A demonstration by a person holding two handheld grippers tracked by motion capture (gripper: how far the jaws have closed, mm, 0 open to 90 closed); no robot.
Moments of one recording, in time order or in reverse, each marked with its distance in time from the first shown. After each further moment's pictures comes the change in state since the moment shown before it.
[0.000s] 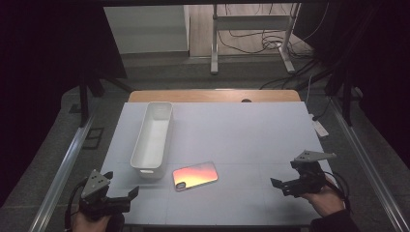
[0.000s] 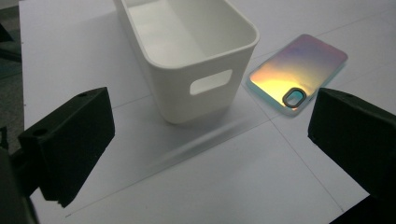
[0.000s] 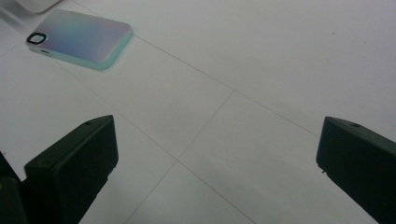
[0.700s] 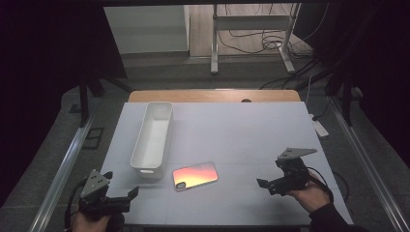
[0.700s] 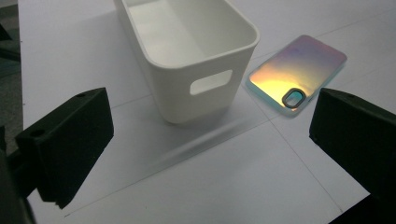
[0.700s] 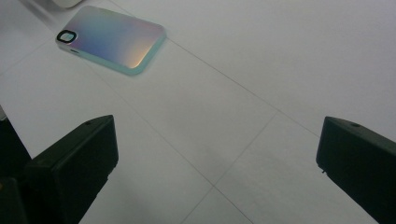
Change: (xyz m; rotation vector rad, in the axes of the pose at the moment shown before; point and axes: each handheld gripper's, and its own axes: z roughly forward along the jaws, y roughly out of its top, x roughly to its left) left arm 0.001 0.000 0.000 -0.001 -0.004 -0.008; right arm 0.022 0.019 0.023 0.041 0.069 -0.048
